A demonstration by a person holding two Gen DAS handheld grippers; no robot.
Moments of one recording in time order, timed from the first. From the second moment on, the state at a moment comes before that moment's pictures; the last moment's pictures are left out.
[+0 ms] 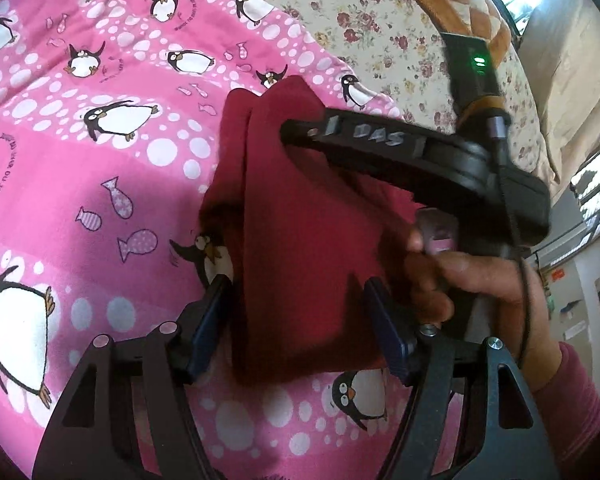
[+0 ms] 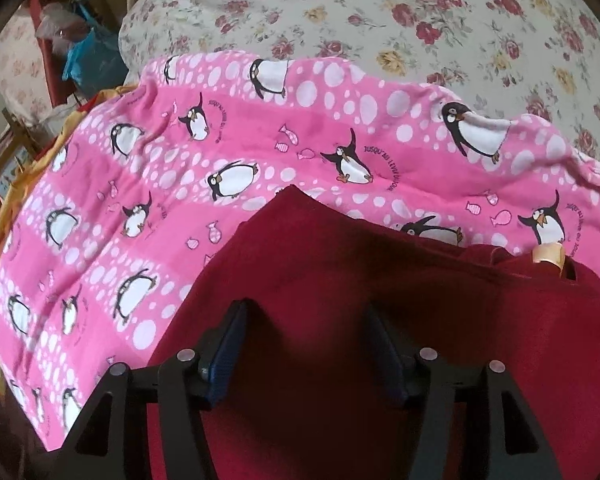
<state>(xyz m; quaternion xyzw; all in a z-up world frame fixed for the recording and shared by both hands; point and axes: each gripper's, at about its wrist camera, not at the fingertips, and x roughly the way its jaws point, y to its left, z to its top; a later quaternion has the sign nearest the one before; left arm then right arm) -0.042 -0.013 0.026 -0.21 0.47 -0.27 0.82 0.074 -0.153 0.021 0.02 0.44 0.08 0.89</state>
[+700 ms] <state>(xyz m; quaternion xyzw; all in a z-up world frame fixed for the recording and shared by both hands) -0.033 -0.010 0.026 -0.22 0.47 -0.26 0.82 0.096 -0.094 0.006 -0.10 0.51 0.07 0.85</state>
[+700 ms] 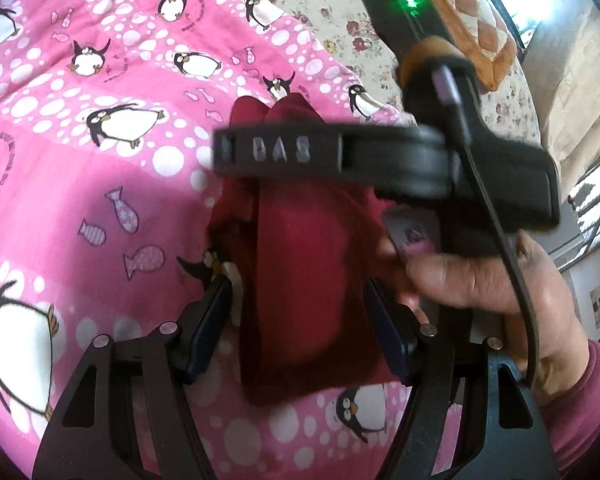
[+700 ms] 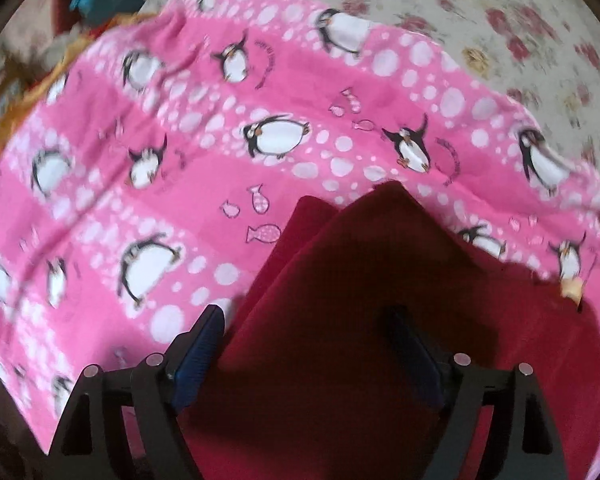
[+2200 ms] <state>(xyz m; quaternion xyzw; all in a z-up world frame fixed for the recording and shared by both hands) -0.030 -0.038 0.044 -0.19 0.41 -0.33 0.83 0.092 -0.093 0.023 -0.14 0.53 0.09 0.83</state>
